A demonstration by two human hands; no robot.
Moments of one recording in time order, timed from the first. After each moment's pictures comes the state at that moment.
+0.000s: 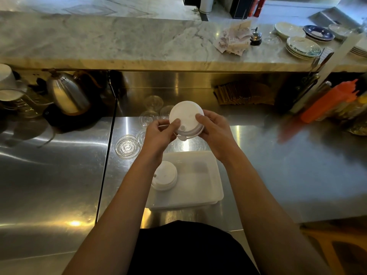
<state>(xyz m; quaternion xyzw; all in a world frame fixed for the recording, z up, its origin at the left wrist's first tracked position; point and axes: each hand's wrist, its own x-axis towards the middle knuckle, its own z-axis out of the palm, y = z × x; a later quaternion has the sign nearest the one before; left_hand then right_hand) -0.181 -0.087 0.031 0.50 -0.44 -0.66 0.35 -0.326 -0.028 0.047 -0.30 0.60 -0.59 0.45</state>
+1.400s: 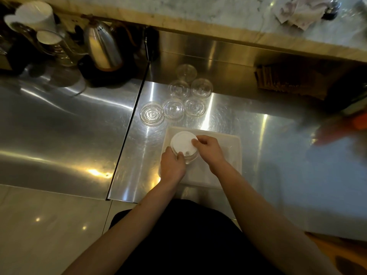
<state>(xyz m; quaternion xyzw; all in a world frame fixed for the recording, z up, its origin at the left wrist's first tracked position) -0.144 0.003 -0.068 0.72 -0.46 -0.47 0.21 -0.267 -0.016 -0.084 -0.34 0.73 -0.34 0.49</state>
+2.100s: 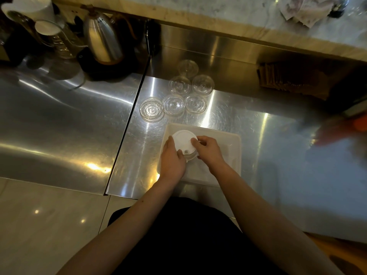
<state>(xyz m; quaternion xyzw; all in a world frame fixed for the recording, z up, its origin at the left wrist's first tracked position) -0.143 0.005 -0.071 0.69 -0.55 -0.43 0.18 -0.267 -0.010 -0.084 -0.35 0.74 -0.31 0.49</state>
